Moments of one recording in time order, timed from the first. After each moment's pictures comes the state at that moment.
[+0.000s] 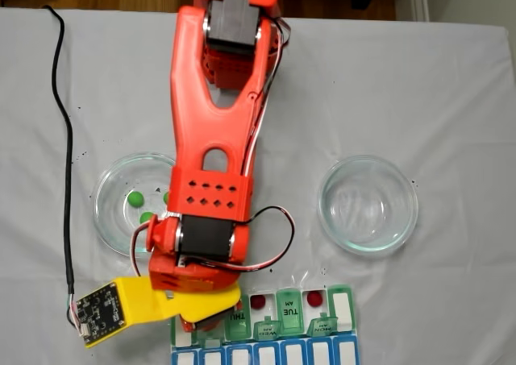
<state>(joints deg) 7.2 92.7 88.3 52.4 -32.2</state>
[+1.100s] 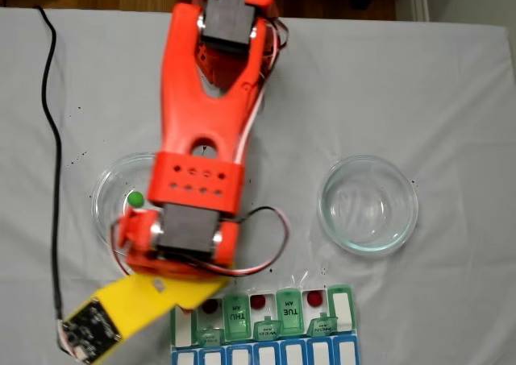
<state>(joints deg) 11.4 93.6 74.1 83.8 -54.1</state>
